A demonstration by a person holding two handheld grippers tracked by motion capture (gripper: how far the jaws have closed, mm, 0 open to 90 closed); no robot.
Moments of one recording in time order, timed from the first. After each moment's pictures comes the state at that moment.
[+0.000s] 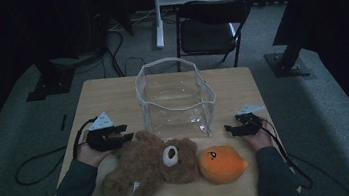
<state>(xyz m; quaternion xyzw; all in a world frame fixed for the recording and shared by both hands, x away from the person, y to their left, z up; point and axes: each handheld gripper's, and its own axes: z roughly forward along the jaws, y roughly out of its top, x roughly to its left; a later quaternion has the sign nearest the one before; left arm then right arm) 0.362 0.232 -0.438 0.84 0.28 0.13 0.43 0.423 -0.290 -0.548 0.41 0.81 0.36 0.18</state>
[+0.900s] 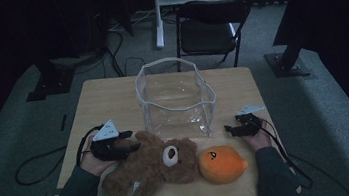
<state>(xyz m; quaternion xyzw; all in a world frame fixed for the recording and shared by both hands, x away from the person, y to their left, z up) 0.338 0.213 -0.432 0.86 0.24 0.13 0.44 0.421 -0.288 -0.548 0.42 0.81 0.36 0.18</state>
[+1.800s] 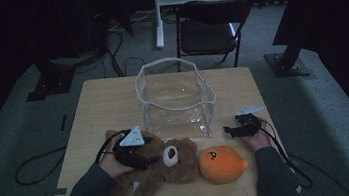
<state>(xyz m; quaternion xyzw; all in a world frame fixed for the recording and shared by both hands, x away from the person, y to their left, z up) 0.329 0.151 -0.445 0.90 0.14 0.09 0.40 0.421 -0.286 -0.548 0.42 0.81 0.36 0.18</state>
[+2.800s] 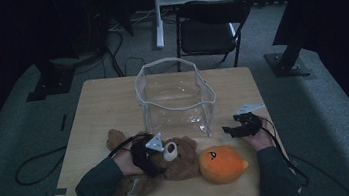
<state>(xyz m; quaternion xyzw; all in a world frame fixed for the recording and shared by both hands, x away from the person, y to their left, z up) 0.347 0.112 -0.479 0.96 0.07 0.04 0.27 0.408 -0.278 -0.519 0.39 0.82 0.37 0.16</state>
